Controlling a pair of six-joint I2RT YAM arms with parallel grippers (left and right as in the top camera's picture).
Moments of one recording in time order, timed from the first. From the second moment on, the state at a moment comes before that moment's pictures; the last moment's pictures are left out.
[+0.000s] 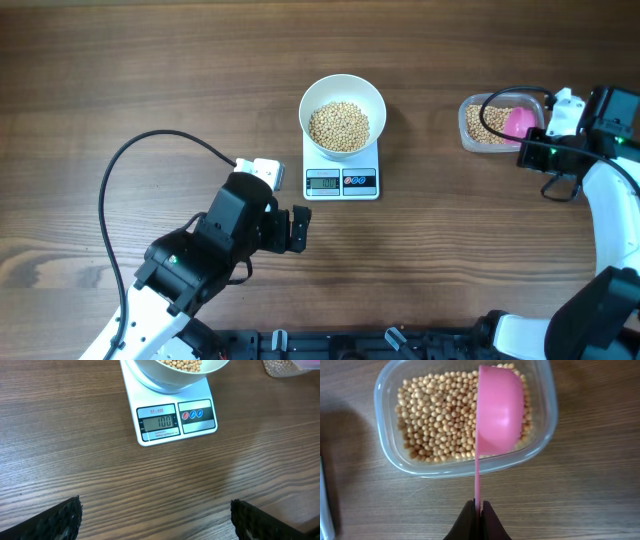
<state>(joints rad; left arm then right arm) -0.61 0.94 0.82 -0.78 0.00 -0.42 -0.36 1.52 1.08 -0.72 -0.23 -0.12</state>
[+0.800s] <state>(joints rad) -0.61 0.94 0.82 -0.78 0.00 -0.42 -0.32 1.57 1.08 -0.66 -0.49 0.08</state>
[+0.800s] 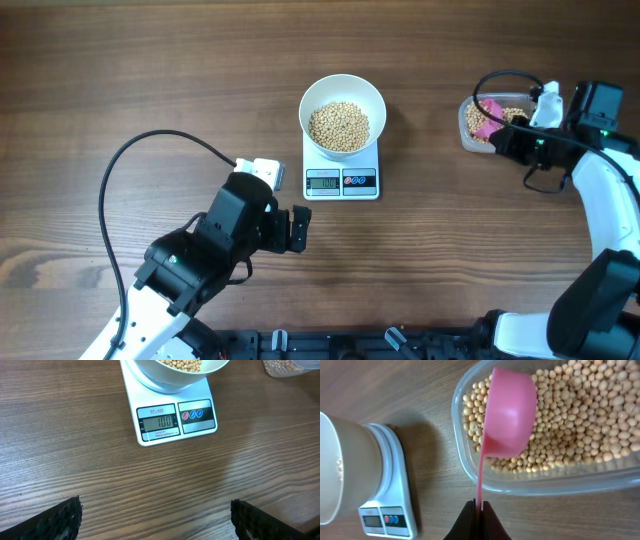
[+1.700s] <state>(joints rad) -0.61 0.94 0.82 -0.78 0.00 -0.42 -0.56 1.64 1.05 -0.65 -0.89 0.16</state>
